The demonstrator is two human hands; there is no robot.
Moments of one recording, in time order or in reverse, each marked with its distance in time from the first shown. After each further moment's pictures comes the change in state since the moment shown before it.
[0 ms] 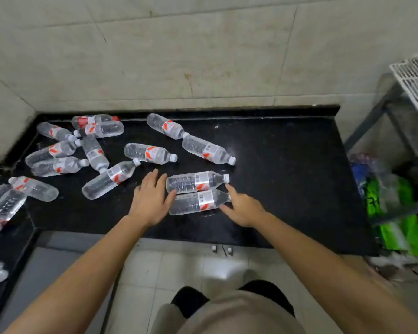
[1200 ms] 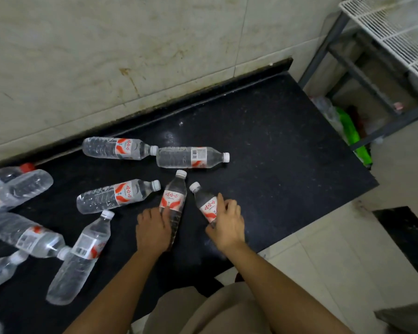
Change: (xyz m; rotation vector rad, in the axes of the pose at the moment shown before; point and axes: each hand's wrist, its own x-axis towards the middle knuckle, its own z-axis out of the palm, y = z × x) left_hand 0.170 -0.099 0.101 -0.169 -0.222 0.148; right_hand 0.111 -0.122 0.097 0.148 0.322 0.691
